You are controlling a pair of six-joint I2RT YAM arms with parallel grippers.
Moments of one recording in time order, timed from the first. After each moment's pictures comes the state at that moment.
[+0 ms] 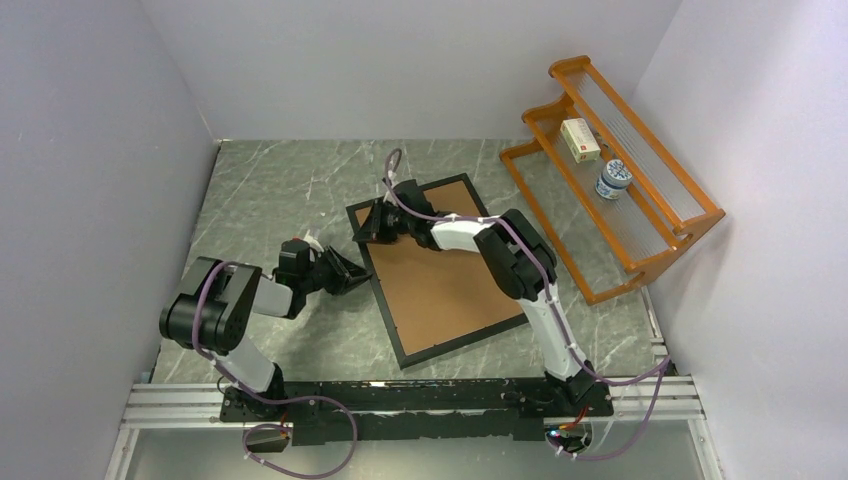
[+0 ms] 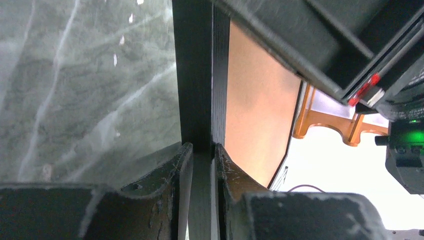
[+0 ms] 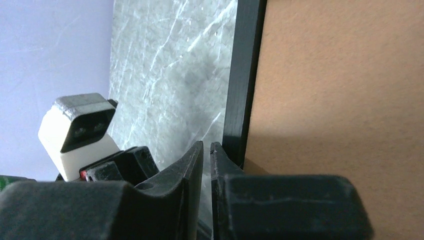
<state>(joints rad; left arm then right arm) -0.21 1.65 0.35 0.70 0.52 -1.03 0.70 2.31 1.53 0.27 -0.45 0.84</state>
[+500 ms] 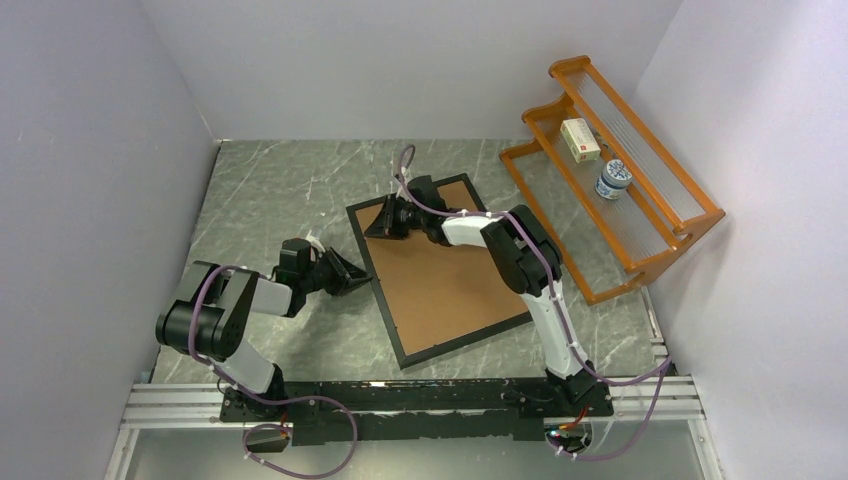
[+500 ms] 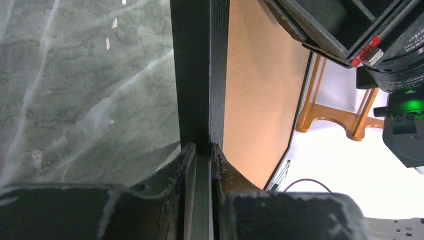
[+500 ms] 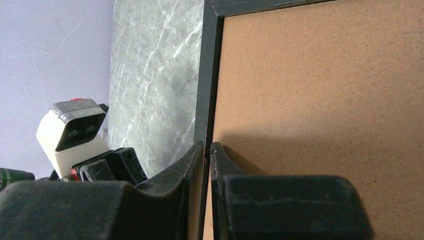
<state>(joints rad) -0.22 1.60 0.37 0.59 0.53 -1.01 0.63 2.31 1.49 0.31 -0.53 0.82</state>
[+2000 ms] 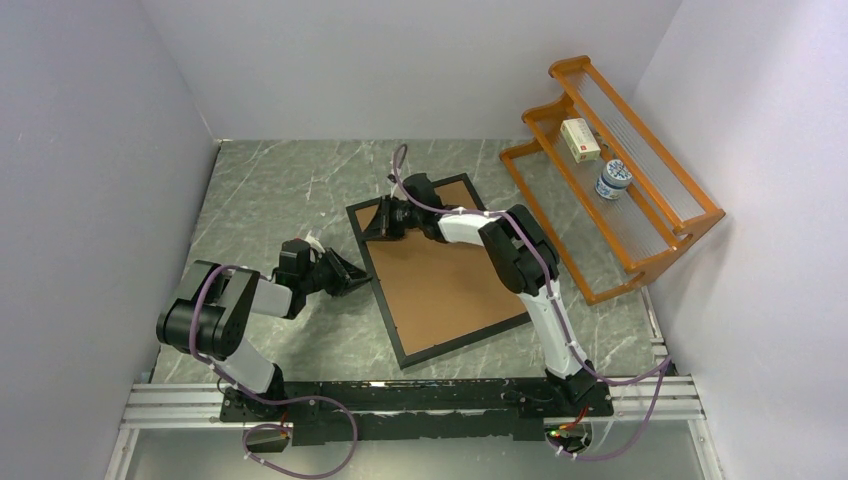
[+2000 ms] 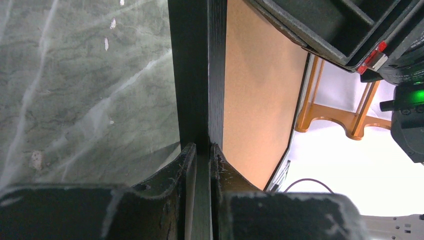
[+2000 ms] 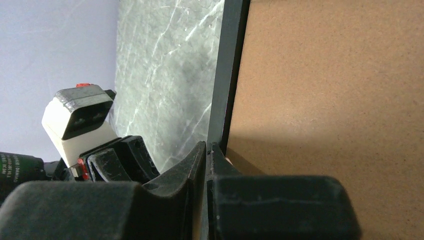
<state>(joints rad) -0.22 1.61 0.35 0.63 0.53 -1.01 0.63 2.33 1.54 0.26 -0.61 0.81</state>
